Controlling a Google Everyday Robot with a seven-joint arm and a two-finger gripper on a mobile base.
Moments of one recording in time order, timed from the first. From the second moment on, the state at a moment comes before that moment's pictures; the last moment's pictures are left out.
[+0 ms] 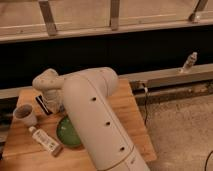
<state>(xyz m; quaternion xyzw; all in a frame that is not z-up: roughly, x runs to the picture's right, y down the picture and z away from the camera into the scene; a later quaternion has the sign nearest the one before) -0.318 0.133 0.899 -0.37 0.04 0.22 0.90</state>
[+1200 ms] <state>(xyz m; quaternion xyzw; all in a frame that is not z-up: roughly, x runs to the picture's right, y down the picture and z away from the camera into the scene) -0.341 0.064 0.915 -0.27 -0.01 0.22 0.94</state>
